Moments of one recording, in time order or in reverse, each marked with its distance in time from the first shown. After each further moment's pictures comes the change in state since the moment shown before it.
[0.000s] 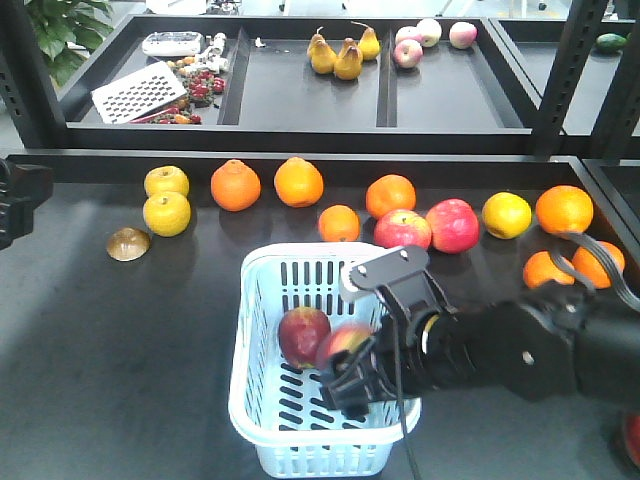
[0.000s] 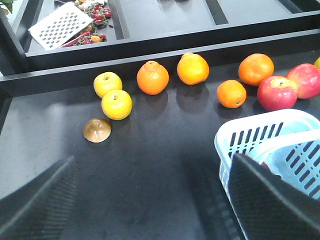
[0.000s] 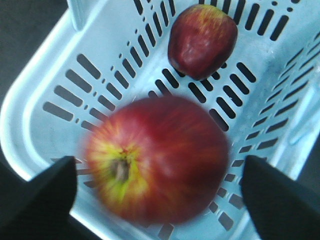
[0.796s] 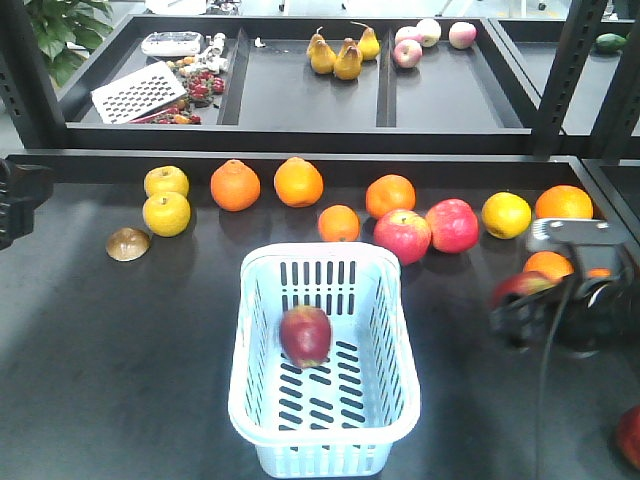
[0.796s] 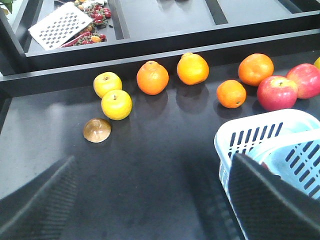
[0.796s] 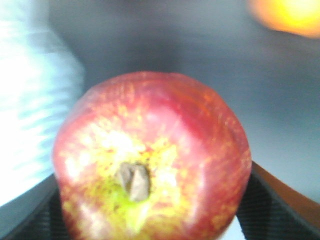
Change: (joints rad) left arm 0.000 0.000 0.000 0.000 0.000 0.000; right arm -0.479 -0.126 0.143 -0.021 -0.036 -0.030
